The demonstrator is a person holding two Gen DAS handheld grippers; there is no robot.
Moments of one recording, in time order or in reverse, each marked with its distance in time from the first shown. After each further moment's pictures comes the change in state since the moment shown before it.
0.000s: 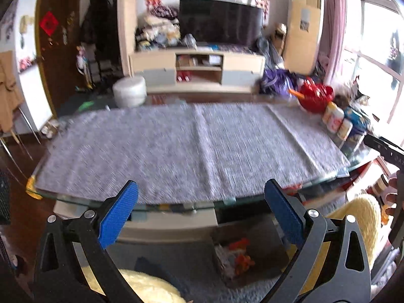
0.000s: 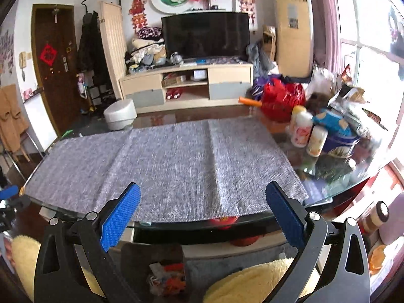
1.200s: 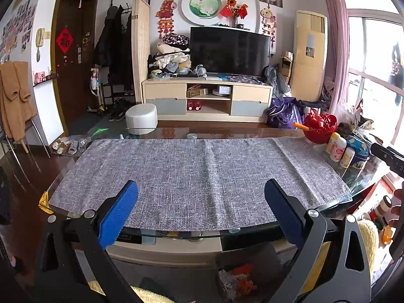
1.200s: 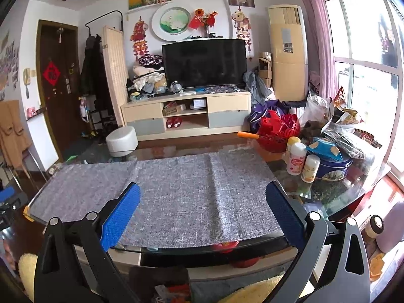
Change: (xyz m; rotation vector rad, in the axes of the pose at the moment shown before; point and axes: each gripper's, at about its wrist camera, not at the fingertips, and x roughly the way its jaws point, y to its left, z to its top) left arm -0.031 0.000 0.021 -0.027 -0.148 0.045; right arm -0.034 0.010 0.021 0.006 -0.135 -0.011
